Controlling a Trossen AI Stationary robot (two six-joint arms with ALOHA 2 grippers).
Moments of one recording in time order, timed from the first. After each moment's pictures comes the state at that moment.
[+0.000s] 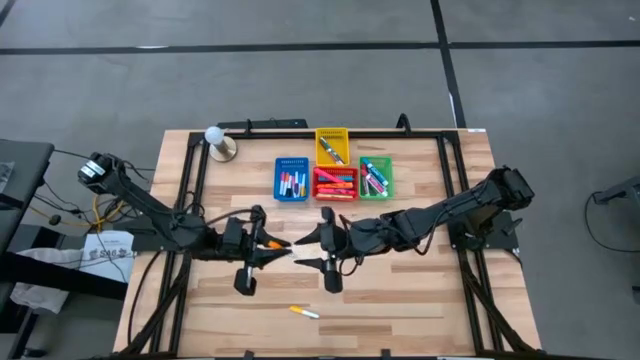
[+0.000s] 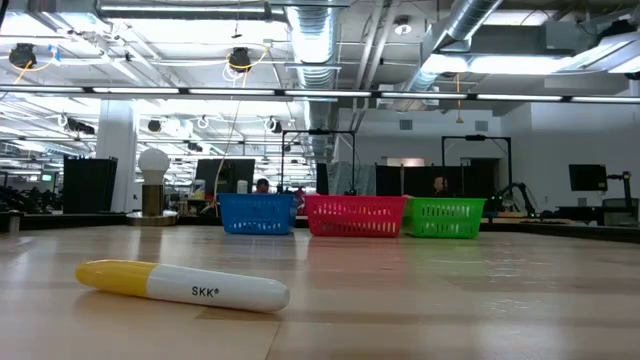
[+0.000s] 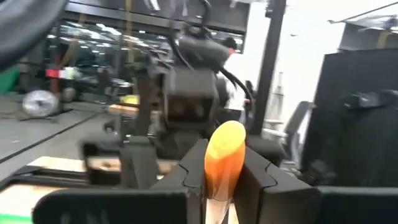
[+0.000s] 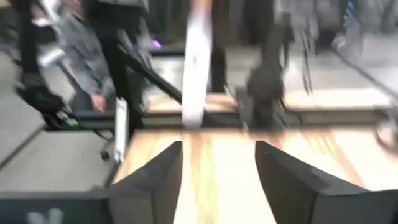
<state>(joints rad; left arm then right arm) -0.59 1.21 0.77 0.67 -0.50 0.00 0.35 1.69 1.38 0.06 0.22 0.07</state>
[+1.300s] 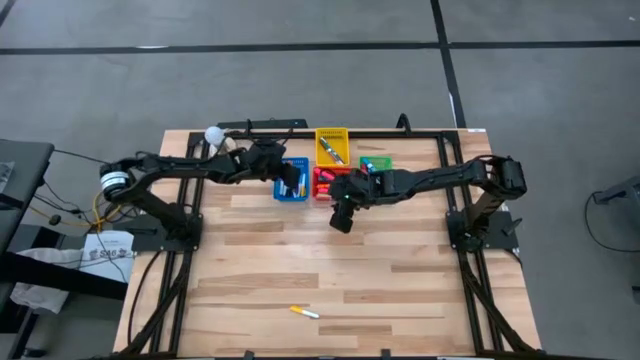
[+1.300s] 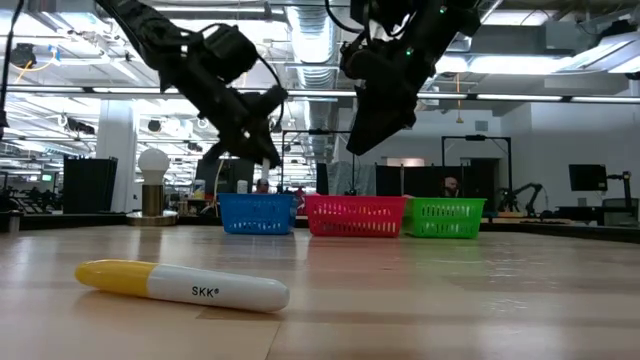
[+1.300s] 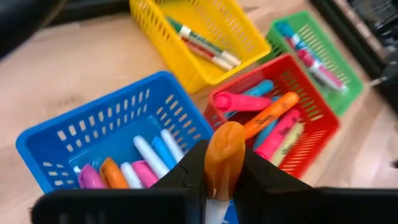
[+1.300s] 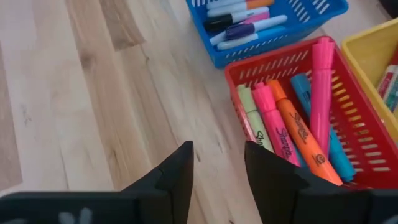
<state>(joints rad) 0.40 1.48 0.77 0.03 -0.05 -0.56 -0.04 1.69 1.20 -0.49 0.17 0.21</state>
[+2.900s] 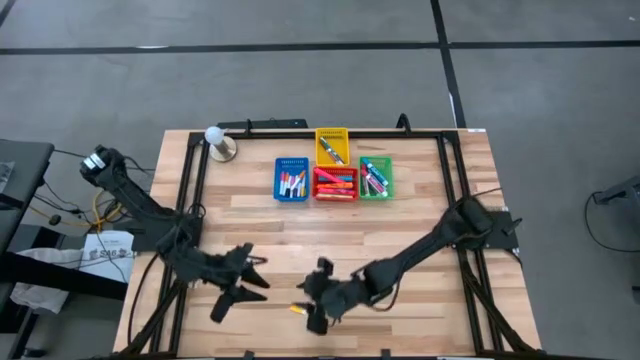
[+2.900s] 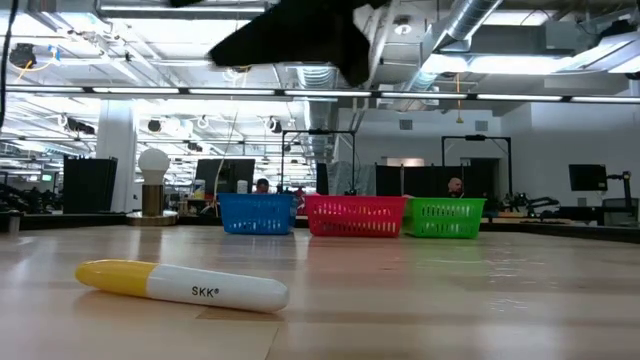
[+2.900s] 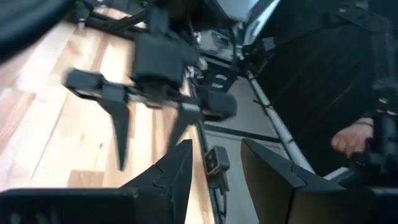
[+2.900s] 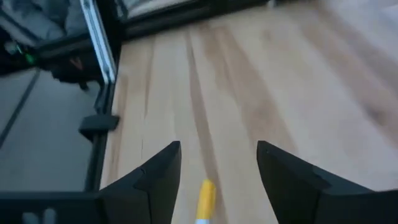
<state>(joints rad) -0.77 1.12 0.77 0.03 -0.36 -0.56 0.51 2.06 1.45 -0.01 0.40 0.49</state>
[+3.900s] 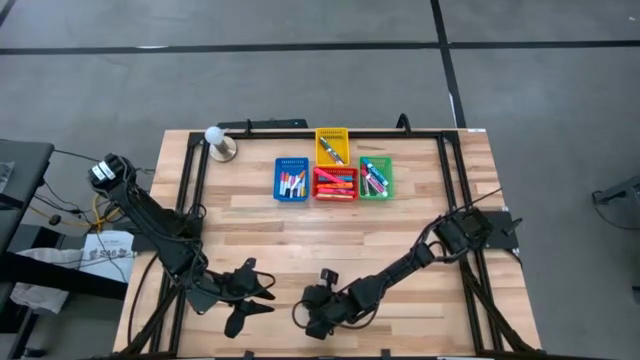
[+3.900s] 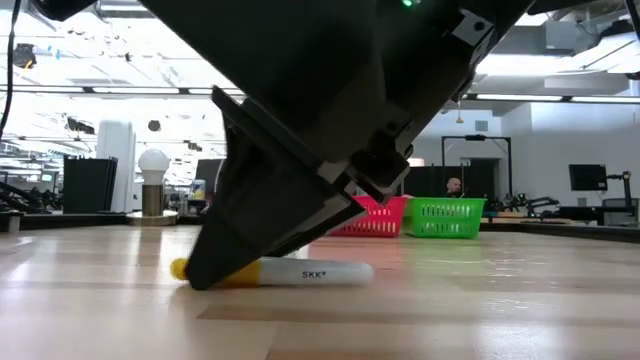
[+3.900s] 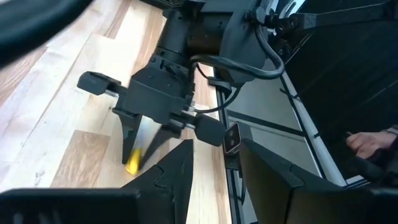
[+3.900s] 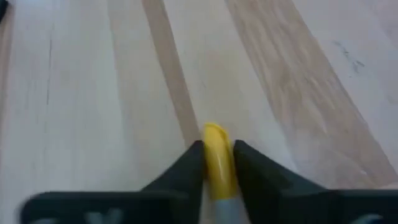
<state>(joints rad) -0.86 1.32 0.77 0.07 -0.51 -0.69 0.54 2.34 1.60 -0.28 0.40 0.65</state>
